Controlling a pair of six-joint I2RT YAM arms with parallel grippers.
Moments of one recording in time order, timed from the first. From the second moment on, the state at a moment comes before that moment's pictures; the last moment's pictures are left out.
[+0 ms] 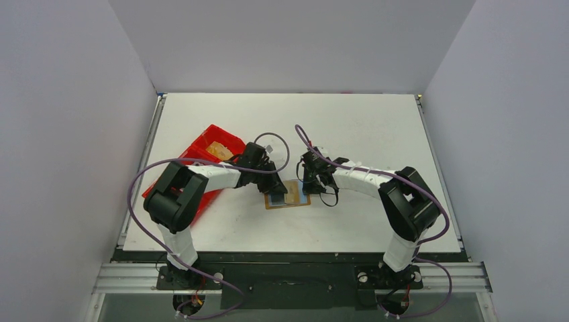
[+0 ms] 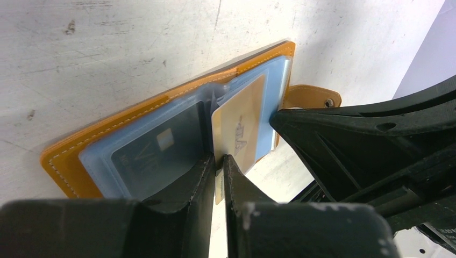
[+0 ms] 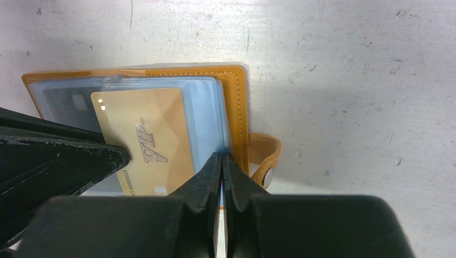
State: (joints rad) left arm -0.56 1.83 0.96 -0.05 0.43 -0.86; right arm 0.66 1.75 1.03 -0.37 0.05 0.67
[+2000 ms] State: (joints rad) left arm -0.54 1.82 0.93 0.01 0.45 -0.86; right arm 0.66 1.76 1.03 -0.35 0.04 0.67
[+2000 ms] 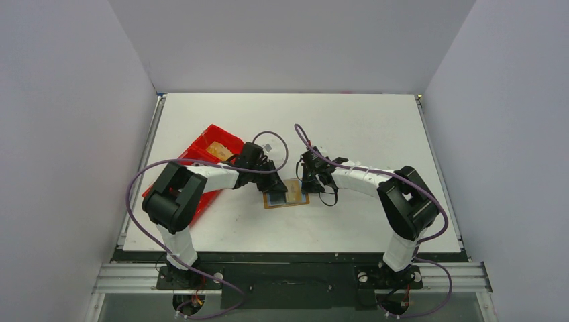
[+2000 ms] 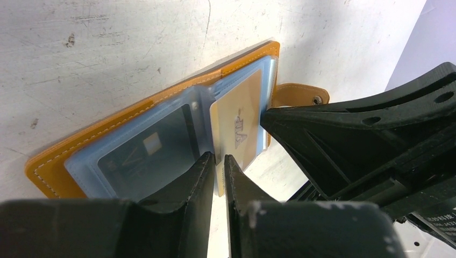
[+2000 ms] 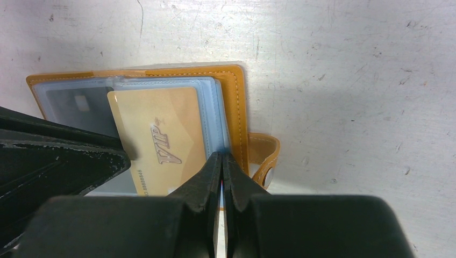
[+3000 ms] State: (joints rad) left arm -0.51 1.81 0.91 0.00 0.46 -0.87; right arm 0.66 1.76 1.03 -0.35 0.04 0.67
